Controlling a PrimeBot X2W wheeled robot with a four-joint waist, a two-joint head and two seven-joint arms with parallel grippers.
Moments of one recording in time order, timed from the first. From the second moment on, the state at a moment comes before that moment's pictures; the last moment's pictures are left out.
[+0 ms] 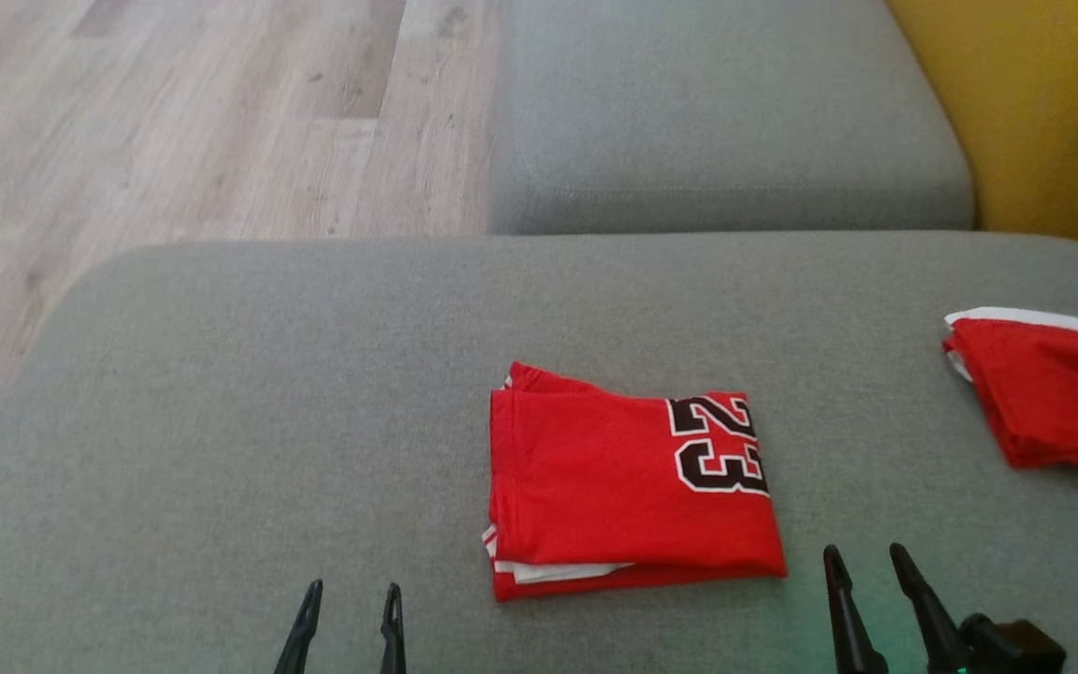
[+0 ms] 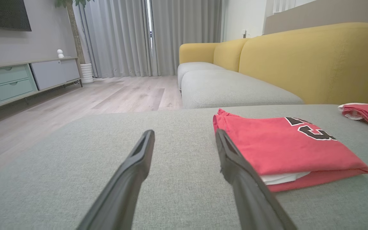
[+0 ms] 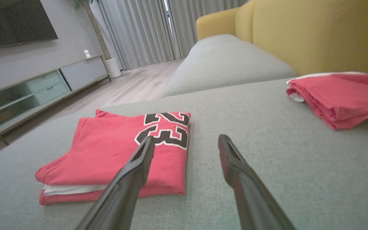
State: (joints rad) left arm 0.30 0.11 -0.35 0.05 -0.12 0.20 -0.25; right arm 0.23 -0.05 0.09 0.24 0.23 0.13 -0.25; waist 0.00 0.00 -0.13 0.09
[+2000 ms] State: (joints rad) left arm -0.10 0.06 -0.36 0.00 -0.18 0.12 -0.25; right arm -0.38 -0.62 -0.32 0.12 0.59 0.13 0.60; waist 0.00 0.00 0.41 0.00
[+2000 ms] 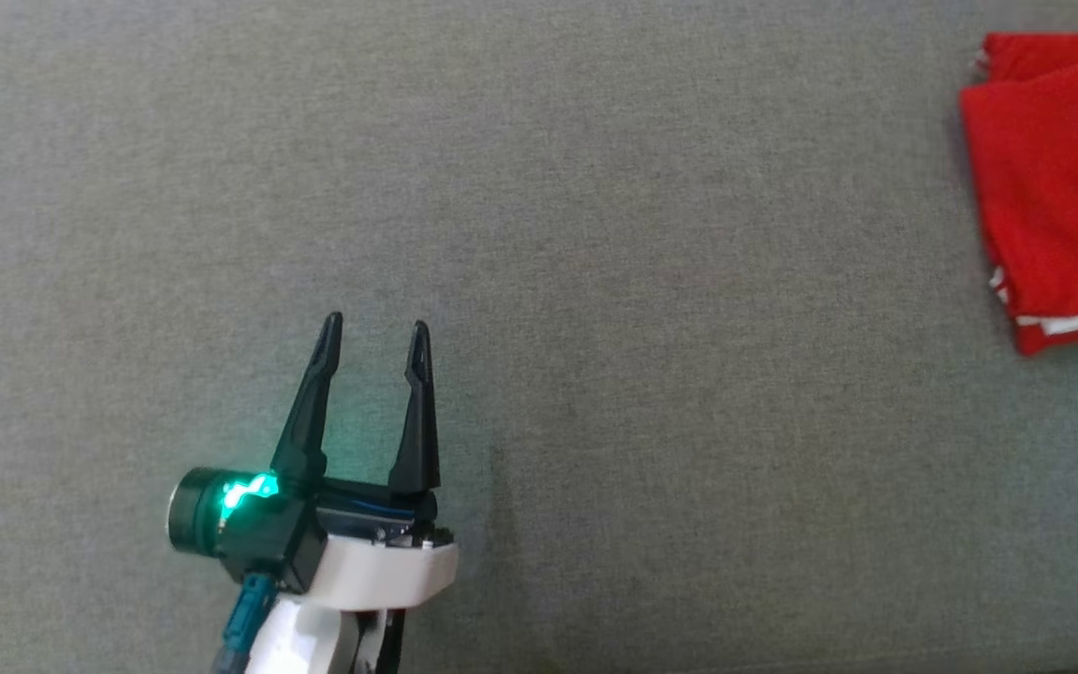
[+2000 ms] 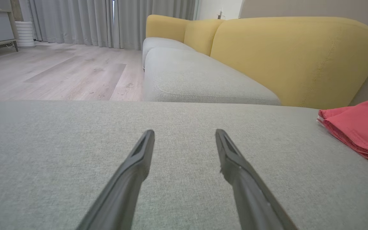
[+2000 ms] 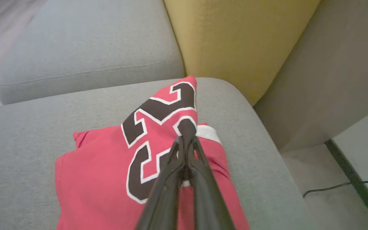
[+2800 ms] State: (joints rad) left arm 0.11 0.05 -0.33 0.06 -0.16 0.13 -0.25; right arm -0.02 -0.19 0.14 0.17 0.42 0.13 0.08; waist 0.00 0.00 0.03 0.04
